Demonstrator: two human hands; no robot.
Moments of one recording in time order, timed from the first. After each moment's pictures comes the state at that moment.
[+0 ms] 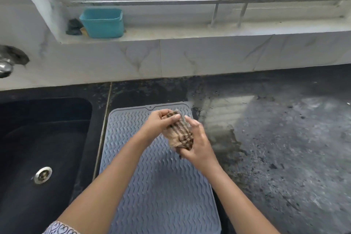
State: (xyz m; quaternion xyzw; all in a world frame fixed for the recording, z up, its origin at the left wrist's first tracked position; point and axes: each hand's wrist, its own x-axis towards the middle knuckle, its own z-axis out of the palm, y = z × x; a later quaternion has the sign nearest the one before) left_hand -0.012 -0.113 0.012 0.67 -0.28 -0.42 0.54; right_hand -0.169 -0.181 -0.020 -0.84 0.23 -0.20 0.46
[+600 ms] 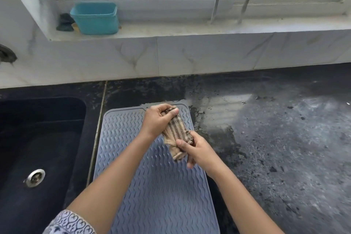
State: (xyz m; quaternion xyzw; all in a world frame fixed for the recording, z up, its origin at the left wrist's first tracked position) left_hand 0.005 -0.142 -0.013 0.75 -0.32 -0.22 0.53; right_hand -0.164 -0.194 -0.009 -0.66 0.33 -0.02 0.67
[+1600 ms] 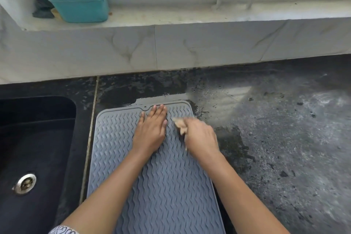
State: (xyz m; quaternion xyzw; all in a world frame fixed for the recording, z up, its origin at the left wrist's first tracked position) left_hand 0.025 -0.133 -0.075 0.87 -0.47 -0.09 0.15; right_hand -0.106 -0.214 0.000 -0.91 0.37 0.00 0.16
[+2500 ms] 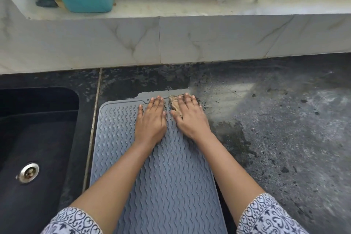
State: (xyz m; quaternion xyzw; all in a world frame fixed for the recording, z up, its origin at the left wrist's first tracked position) left_hand 0.021 -0.134 -0.070 0.89 -0.41 -0.08 0.18; right_hand -0.072 -0.241 -0.053 -0.93 0.33 0.02 0.18
